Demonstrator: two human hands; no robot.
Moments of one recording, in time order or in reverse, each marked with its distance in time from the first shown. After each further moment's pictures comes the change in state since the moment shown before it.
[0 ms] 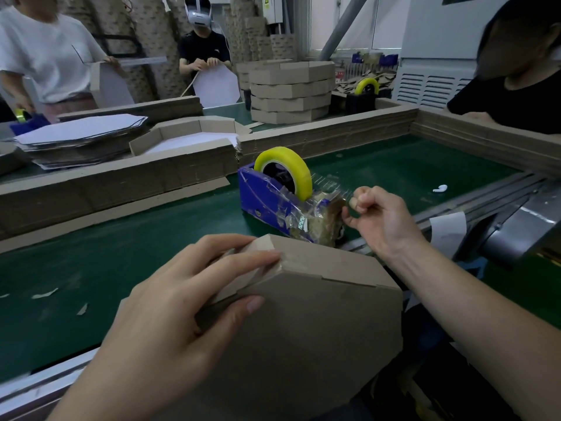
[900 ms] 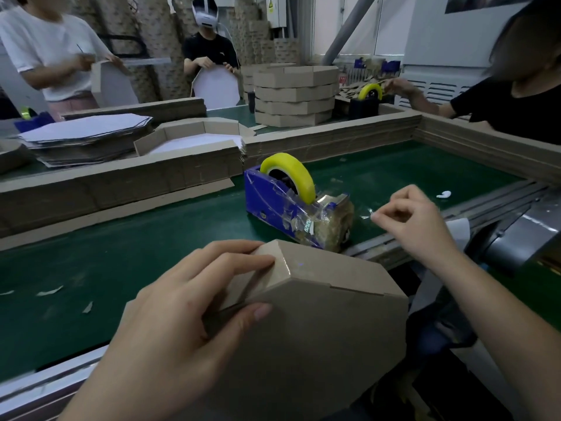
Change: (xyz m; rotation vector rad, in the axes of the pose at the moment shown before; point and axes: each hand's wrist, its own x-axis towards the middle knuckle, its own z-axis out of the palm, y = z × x) left_hand -0.004 0.002 -0.002 -0.040 0.060 -0.038; right_hand -0.008 -0.023 -0.039 -1.287 0.067 -0.389
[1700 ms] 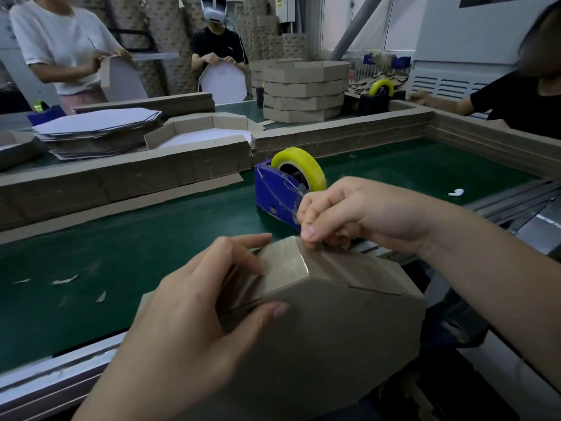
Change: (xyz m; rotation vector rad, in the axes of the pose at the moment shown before) left_hand 0.007 -0.004 0.003 -0.105 -0.011 -0.167; right_hand -0.015 -0.152 -0.008 0.364 -0.984 0.054
